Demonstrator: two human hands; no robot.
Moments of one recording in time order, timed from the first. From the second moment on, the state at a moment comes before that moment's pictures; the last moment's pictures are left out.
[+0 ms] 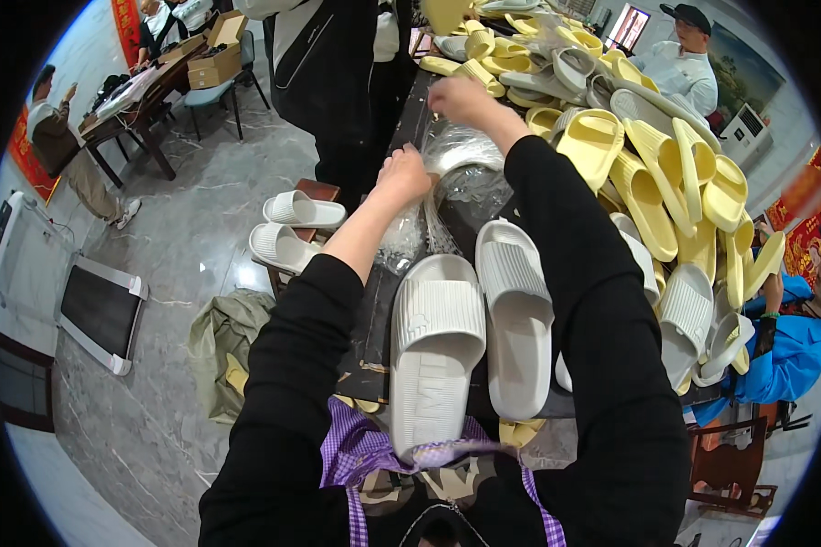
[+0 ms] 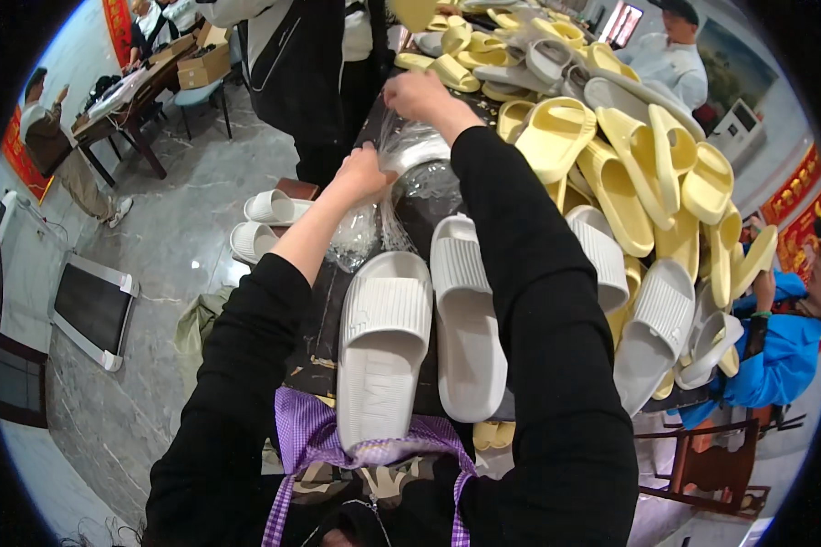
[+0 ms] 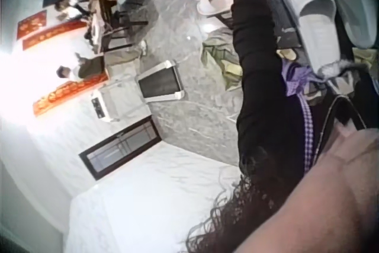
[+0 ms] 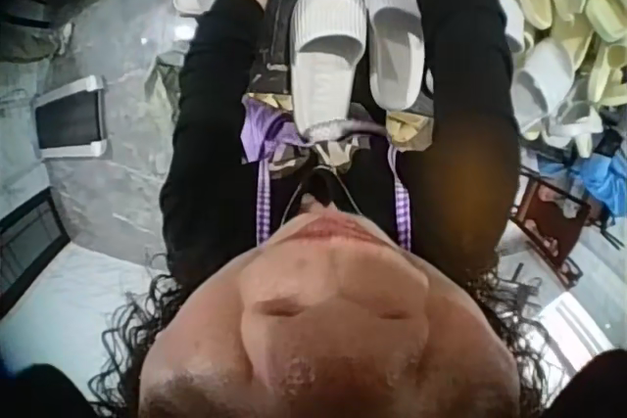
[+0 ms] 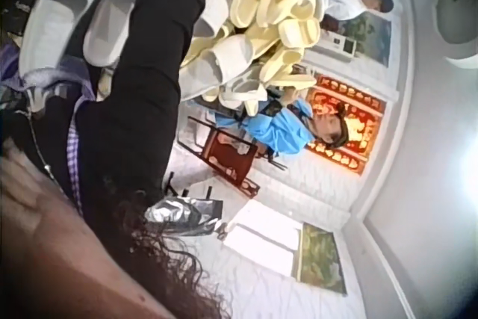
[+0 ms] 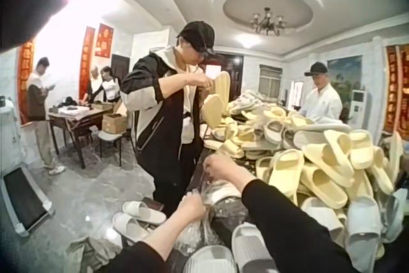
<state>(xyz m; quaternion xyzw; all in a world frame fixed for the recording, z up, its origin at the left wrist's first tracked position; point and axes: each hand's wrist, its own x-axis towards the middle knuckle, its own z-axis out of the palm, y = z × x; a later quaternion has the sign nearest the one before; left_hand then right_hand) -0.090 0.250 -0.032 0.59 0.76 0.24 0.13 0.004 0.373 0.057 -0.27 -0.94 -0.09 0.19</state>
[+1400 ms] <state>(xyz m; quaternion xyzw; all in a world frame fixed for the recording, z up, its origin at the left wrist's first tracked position) -0.016 0.045 0.041 0.68 0.39 0.42 0.45 0.237 0.024 0.010 -0.34 -0.39 0.71 0.48</state>
